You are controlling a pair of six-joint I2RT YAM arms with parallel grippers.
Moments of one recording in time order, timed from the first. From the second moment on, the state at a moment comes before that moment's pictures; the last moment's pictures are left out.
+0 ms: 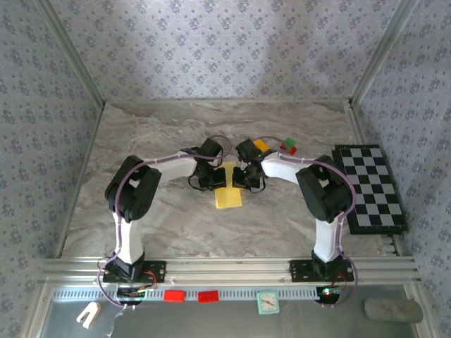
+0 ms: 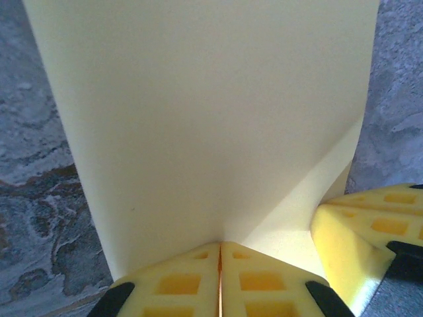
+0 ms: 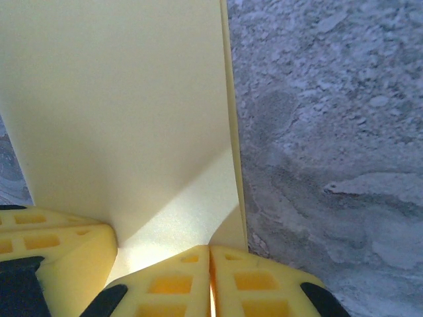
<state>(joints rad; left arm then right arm) -0.64 1.95 1.24 -0.51 0.32 -0.74 0.60 1.93 1.18 -0.48 -0.26 0.66</state>
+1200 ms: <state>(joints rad) -0.59 1.93 1.21 -0.37 0.50 -0.72 0.57 1.92 1.12 -0.41 -0.31 0.66</state>
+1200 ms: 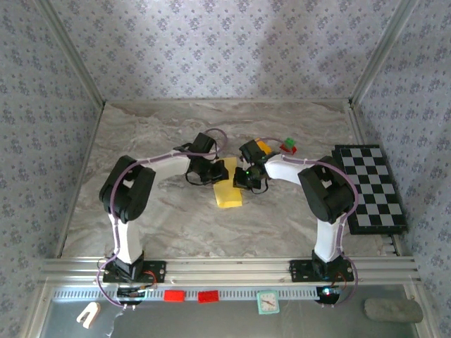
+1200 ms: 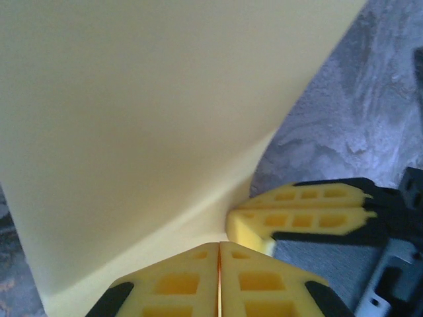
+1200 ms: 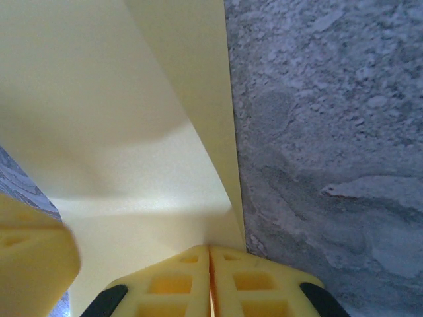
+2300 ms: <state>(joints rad) -0.50 1.92 1.25 -0.41 0.47 -0.63 0.57 1.93 1.12 -0.42 -0.31 0.61</state>
